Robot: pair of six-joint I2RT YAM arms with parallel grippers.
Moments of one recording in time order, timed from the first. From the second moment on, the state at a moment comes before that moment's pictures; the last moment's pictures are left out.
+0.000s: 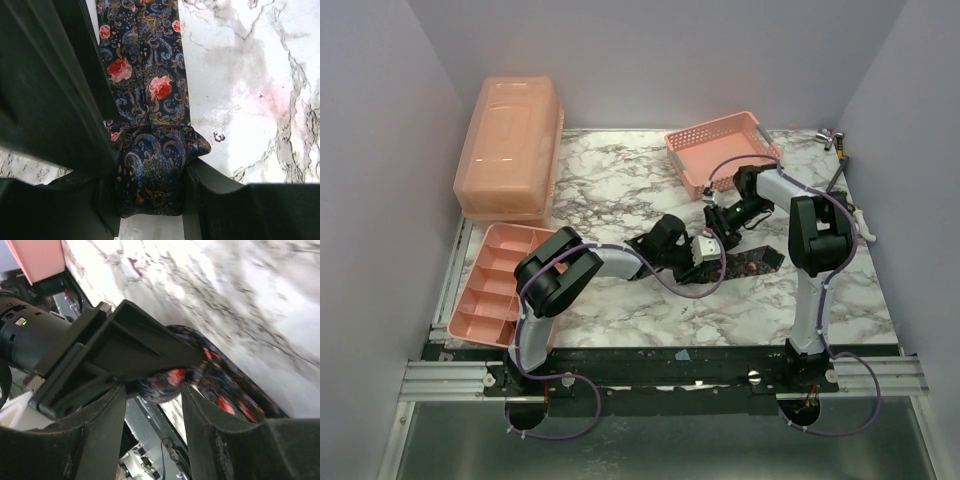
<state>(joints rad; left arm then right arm) -0.85 2.01 1.07 0.33 0.53 0.34 0.16 2.14 1.56 -1.19 -0.89 -0.32</state>
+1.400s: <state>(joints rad) -0.81 2.02 1.02 0.53 0.67 0.21 0.20 2.10 1.41 -1.03 -0.60 -0.20</state>
